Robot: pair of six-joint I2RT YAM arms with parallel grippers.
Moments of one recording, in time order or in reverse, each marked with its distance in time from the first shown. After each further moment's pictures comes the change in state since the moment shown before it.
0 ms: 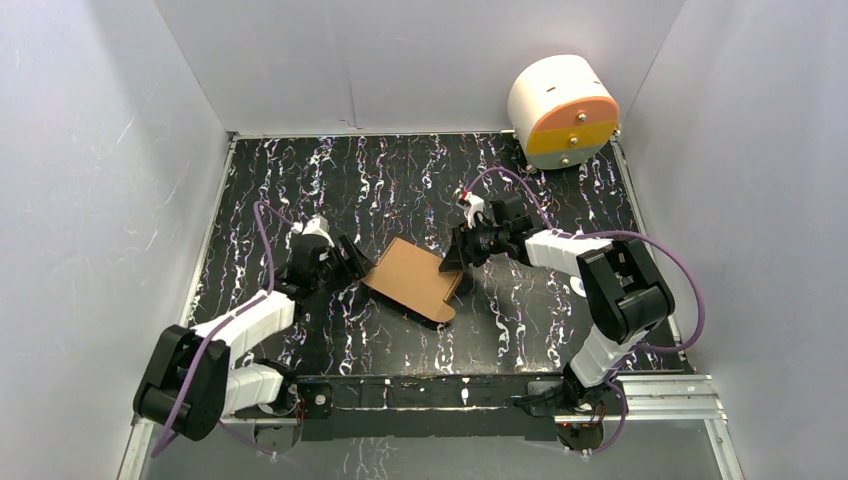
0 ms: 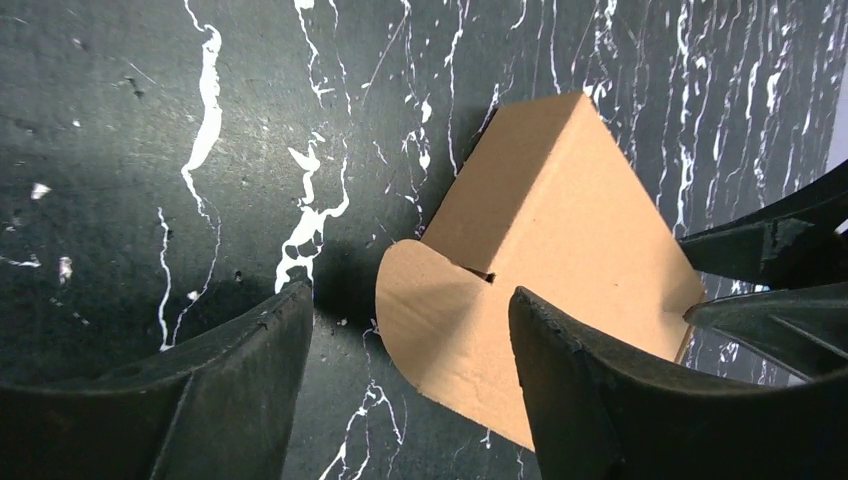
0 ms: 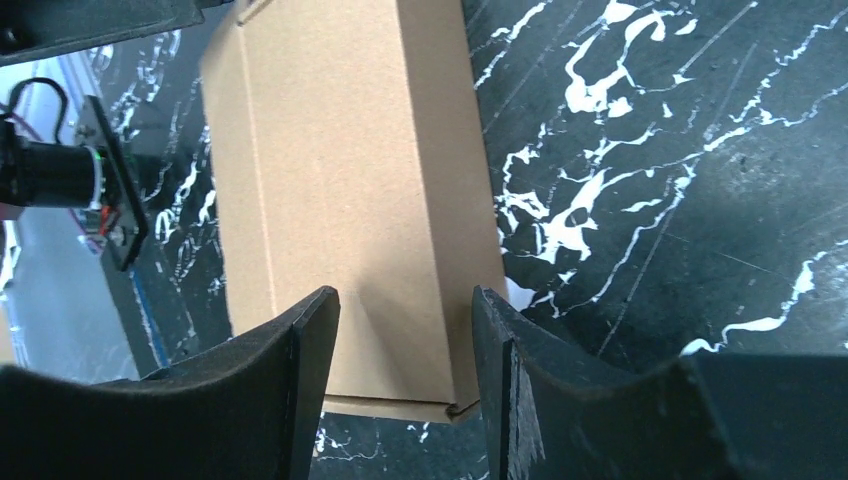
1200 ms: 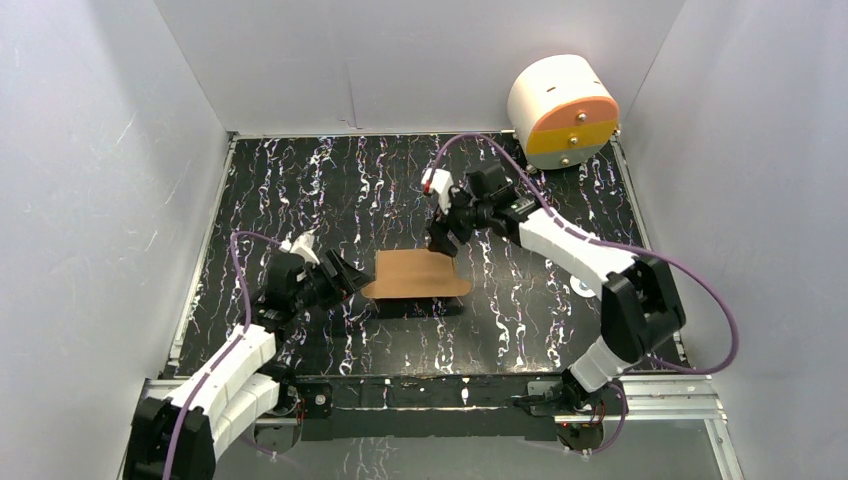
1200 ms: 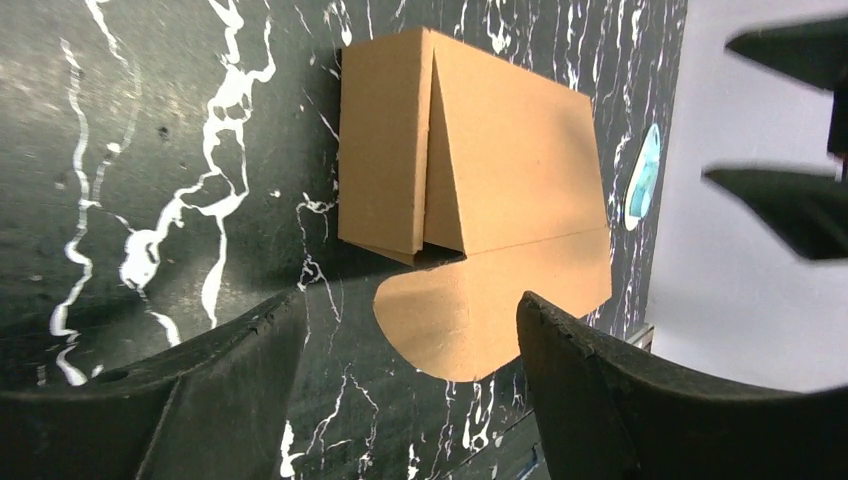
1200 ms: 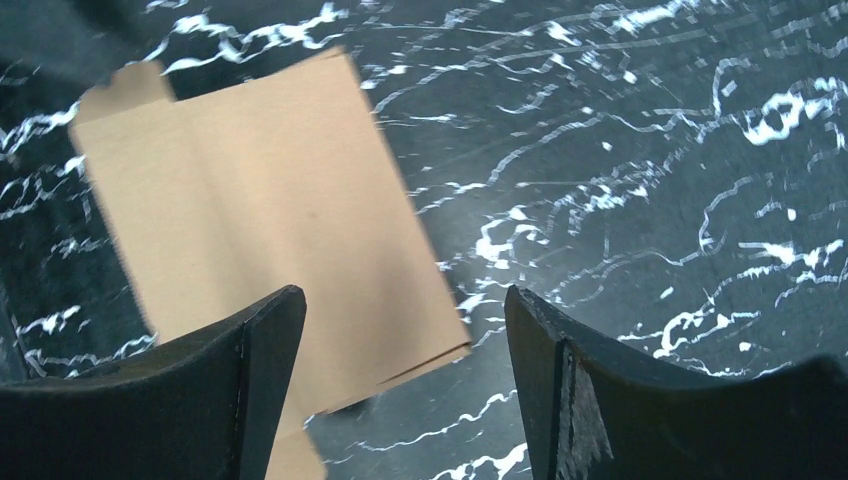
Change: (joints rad) left arm 0.103 -0.375 -0.126 -0.164 0.280 -0.097; right arm 0.188 -0.144 0.309 -0.383 0.253 -0.558
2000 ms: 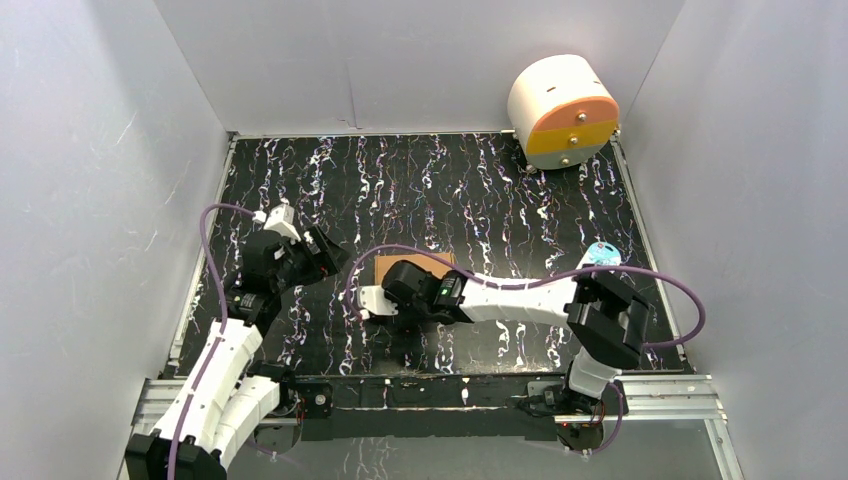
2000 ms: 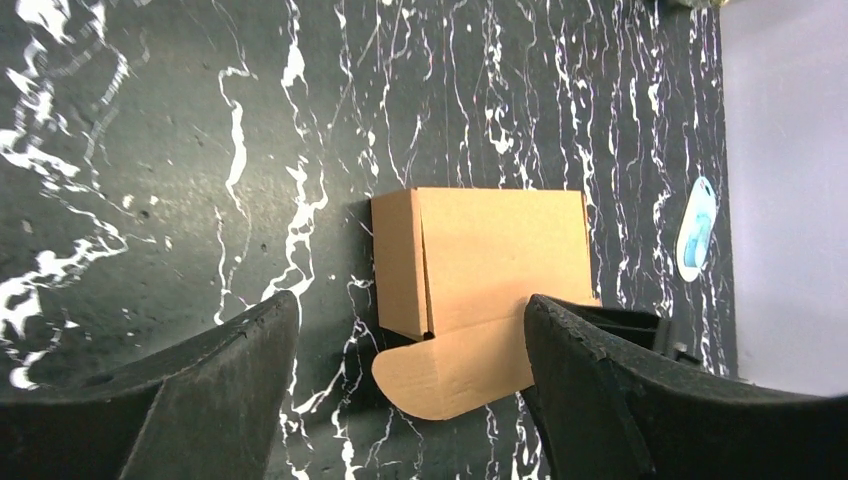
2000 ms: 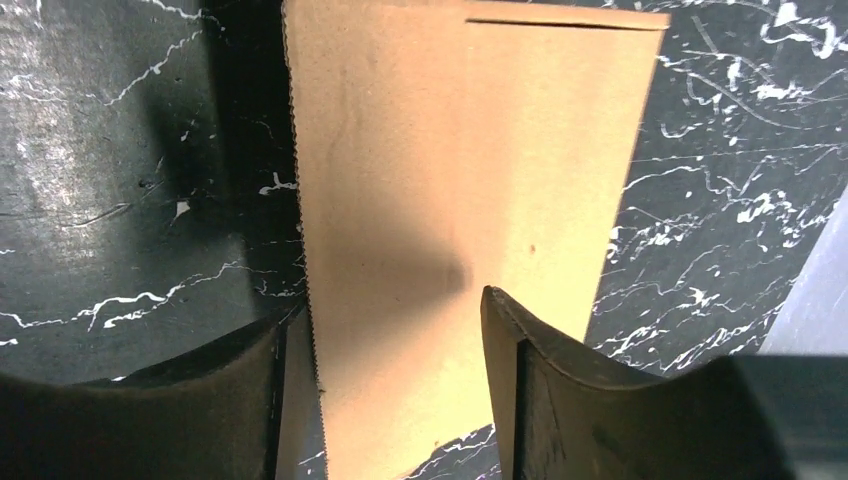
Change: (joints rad) left arm 0.098 -0.072 0.281 -0.294 -0.108 0.274; right arm 0.566 0.130 -0.108 -0.011 0.698 -0.245
